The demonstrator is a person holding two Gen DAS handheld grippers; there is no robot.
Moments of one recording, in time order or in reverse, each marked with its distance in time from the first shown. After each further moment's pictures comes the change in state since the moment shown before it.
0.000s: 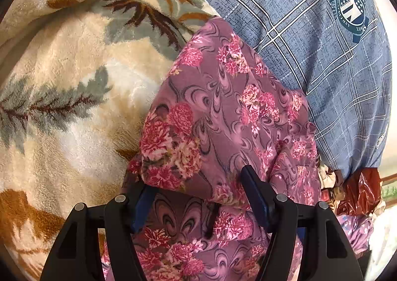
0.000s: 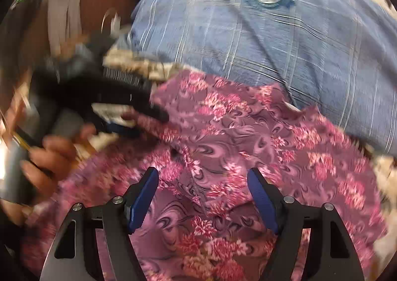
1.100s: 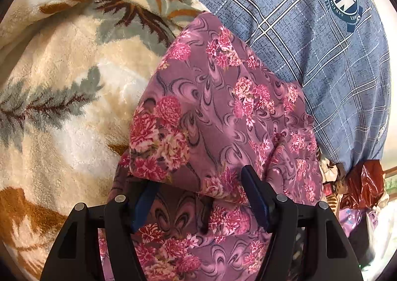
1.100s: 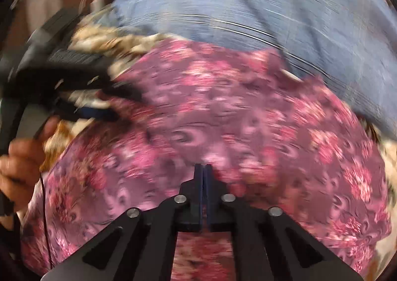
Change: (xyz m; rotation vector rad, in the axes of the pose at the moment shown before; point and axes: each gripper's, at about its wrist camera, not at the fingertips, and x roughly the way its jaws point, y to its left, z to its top) left arm 0.000 -0.008 -0.006 0.037 0.011 0.007; right arm 0.010 -0.067 -0.007 0.204 0.138 0.028
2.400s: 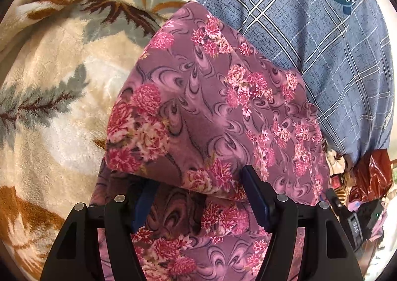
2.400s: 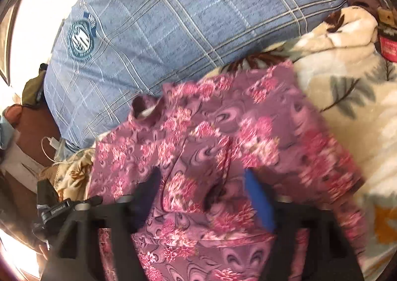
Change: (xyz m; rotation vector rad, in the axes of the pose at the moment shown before) left arm 0.013 -0.017 -0.010 0.064 0.012 0.045; right arm -0.027 -0.149 -0.031 0.653 -0.101 0.082
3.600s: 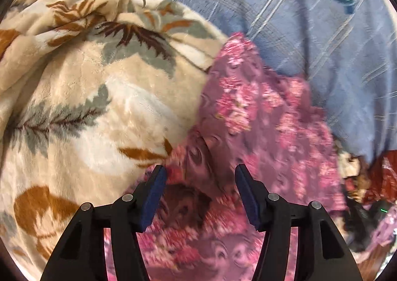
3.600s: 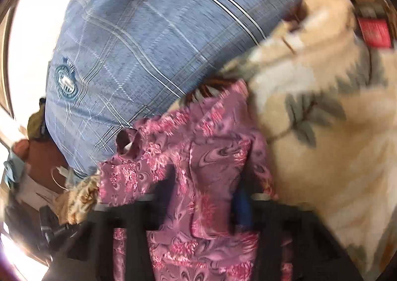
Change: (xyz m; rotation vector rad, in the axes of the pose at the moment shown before) left arm -0.008 -0.040 0.009 0.019 0.009 0.163; right arm -0.022 -0.052 0.042 0.030 -0.106 0.101
